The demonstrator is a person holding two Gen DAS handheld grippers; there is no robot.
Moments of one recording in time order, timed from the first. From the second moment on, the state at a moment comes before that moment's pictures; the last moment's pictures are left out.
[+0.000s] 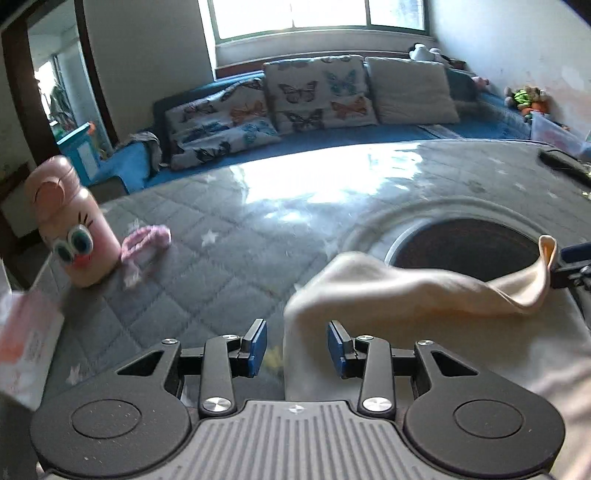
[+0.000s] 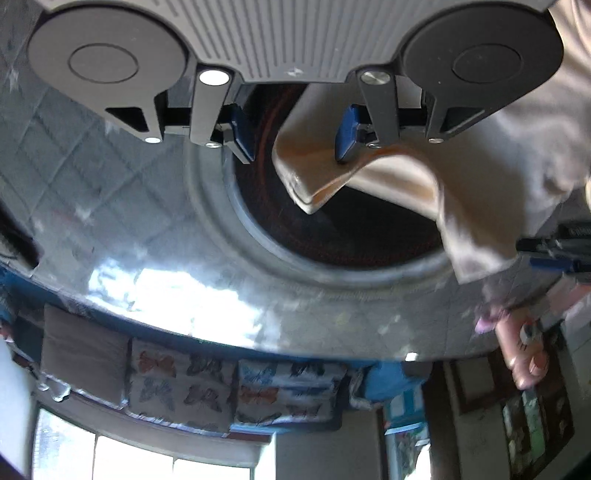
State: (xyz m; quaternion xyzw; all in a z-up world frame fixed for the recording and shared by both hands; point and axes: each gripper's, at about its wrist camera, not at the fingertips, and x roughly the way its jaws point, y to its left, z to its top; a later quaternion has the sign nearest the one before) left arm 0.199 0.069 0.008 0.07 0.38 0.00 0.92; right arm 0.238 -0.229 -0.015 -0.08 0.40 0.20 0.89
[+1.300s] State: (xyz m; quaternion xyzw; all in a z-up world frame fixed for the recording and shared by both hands) left arm 0.243 0.097 0.027 -0.02 0.29 -0.02 0.96; right arm 0.294 -0.228 0.021 -0.03 0.32 0.21 0.92
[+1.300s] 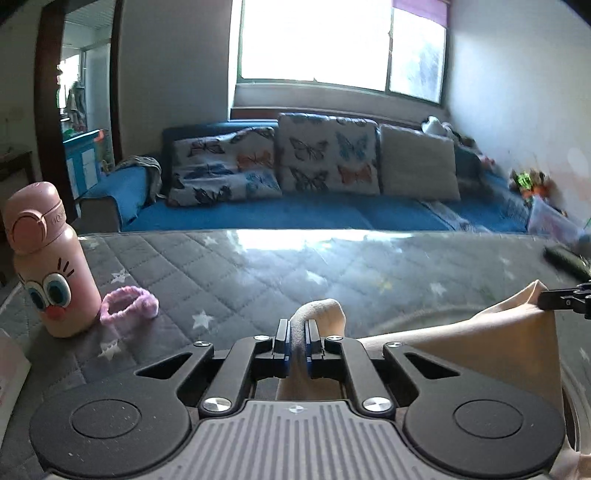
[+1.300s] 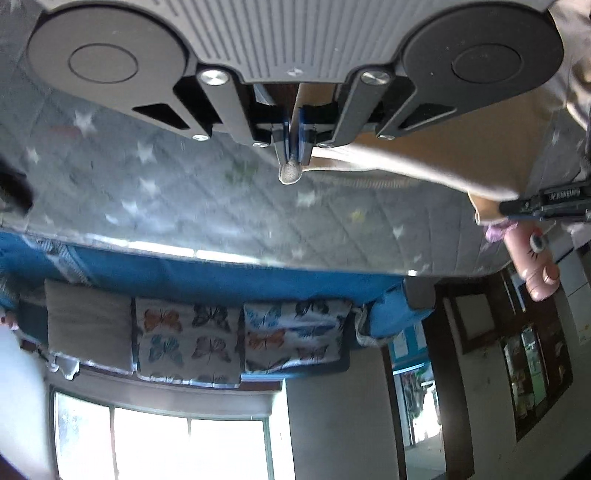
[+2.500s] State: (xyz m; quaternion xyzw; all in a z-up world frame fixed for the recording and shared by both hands) left arm 0.273 0.112 0.020 -0.03 0.26 0.00 0.96; right arm 0.327 -0.208 -0.001 -0.02 0.29 0.20 0.94
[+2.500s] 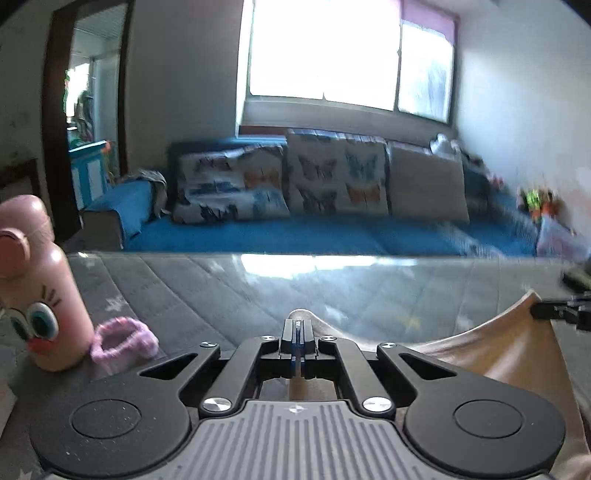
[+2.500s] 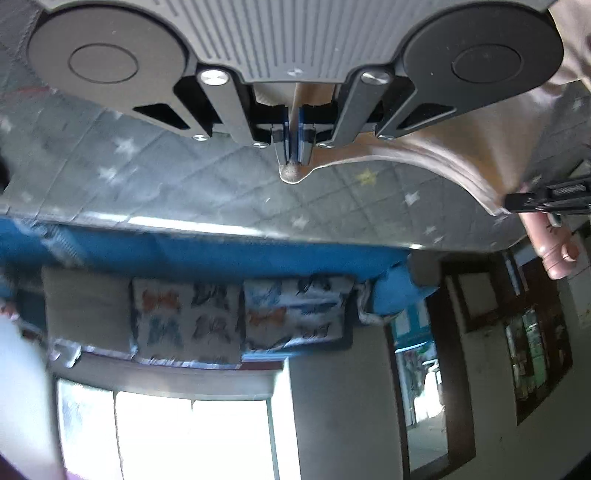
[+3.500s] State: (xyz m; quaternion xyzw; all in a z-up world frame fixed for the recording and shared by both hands) left arm 0.100 0.028 -0.003 0.14 0.33 -0.13 0.93; right arm 0.142 -0.133 -0.017 -0.20 0.39 0.39 0.81
